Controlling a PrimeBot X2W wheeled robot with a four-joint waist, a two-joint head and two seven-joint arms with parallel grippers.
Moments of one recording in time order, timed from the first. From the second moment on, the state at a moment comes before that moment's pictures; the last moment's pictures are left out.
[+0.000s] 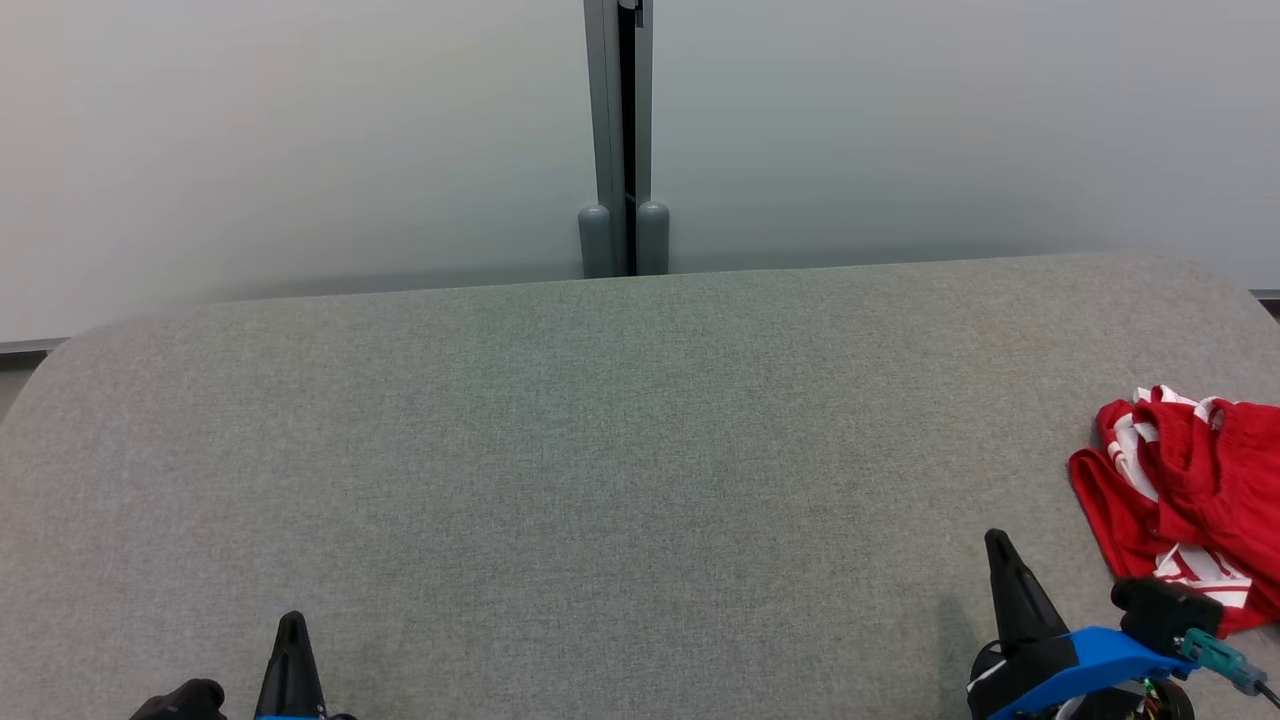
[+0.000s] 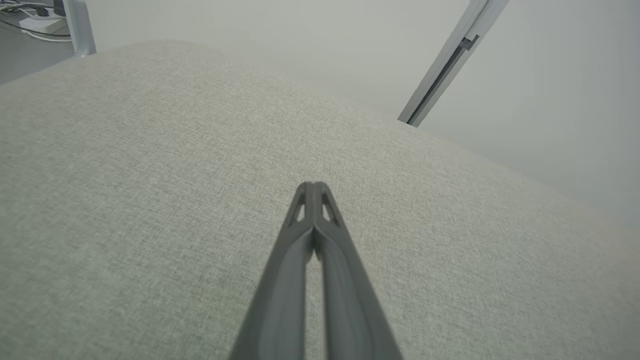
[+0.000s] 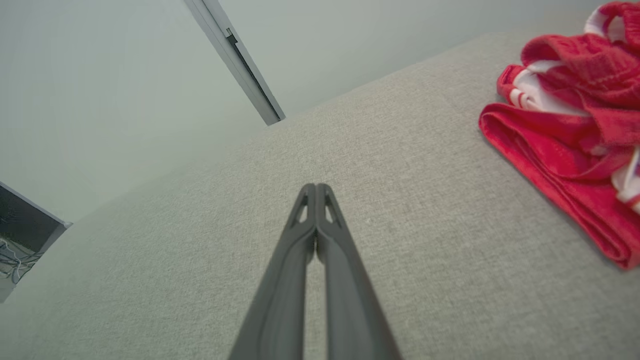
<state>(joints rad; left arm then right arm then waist) 0.07 0.04 0.04 0.34 -0.41 -0.02 -0.17 -0.10 -0.05 0.00 0.45 0.46 0.13 -0.17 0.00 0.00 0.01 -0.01</state>
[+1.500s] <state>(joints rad) -0.02 0.05 0.08 0.29 -1.06 -0.08 -0.02 -0.10 -0.05 -0.06 0.34 1.09 0.13 -0.02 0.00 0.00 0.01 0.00</state>
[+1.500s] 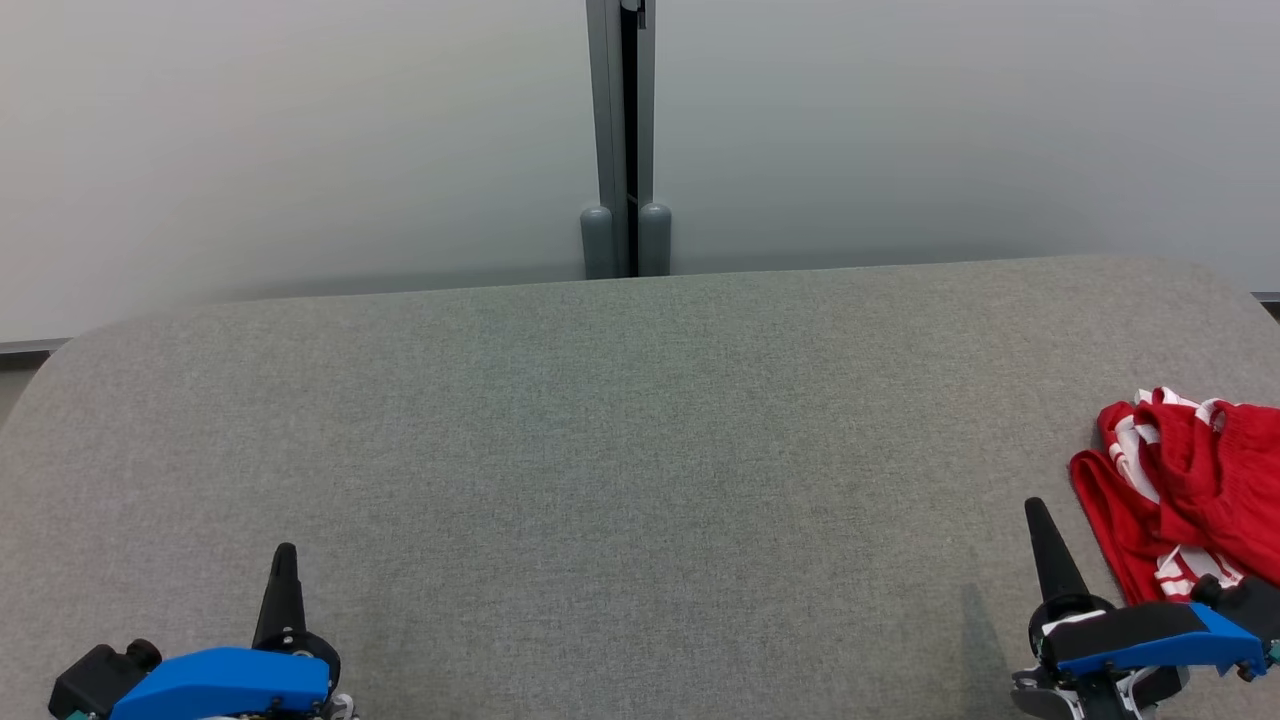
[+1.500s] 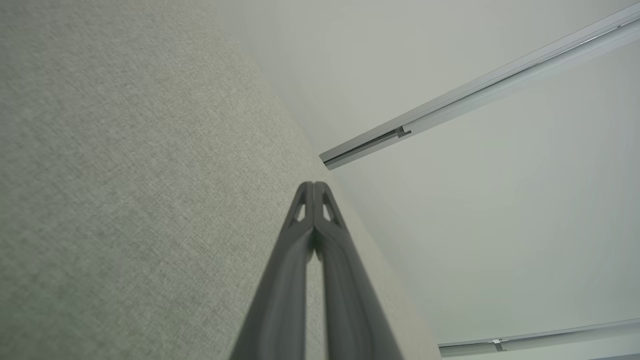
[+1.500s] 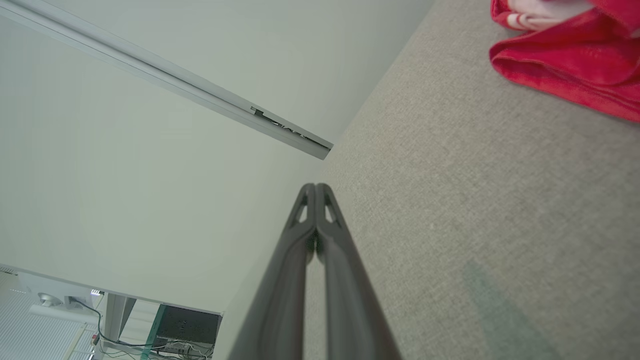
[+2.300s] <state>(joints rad) -0.06 0.05 0.09 0.27 -1.31 -0.10 0.04 -0.10 -0.05 -0.09 0.30 1.32 0.13 0.04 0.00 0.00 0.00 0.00</state>
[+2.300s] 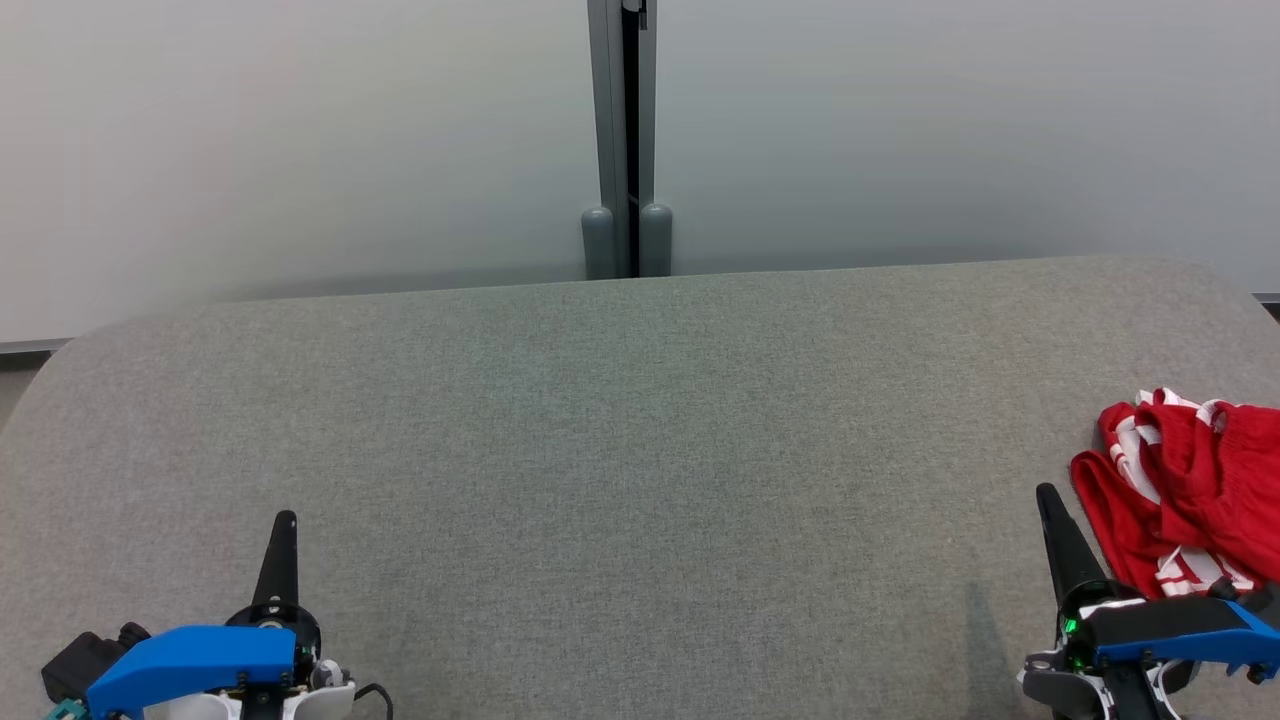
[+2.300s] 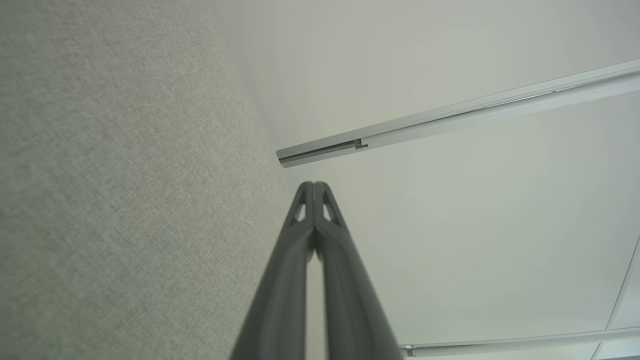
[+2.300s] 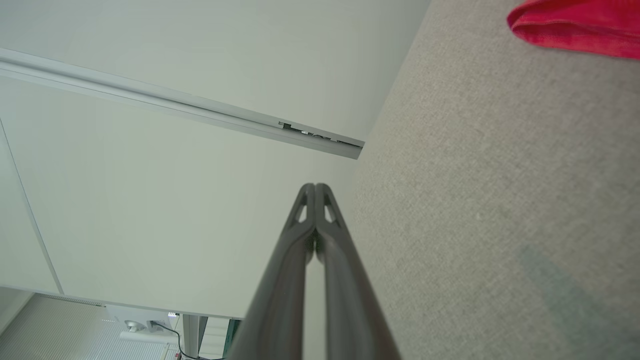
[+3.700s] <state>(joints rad) -0.10 0.05 0.11 0.25 -1.61 -0.13 0.11 -0.10 -0.05 -0.11 0.25 1.61 0.13 0.11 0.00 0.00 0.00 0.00</state>
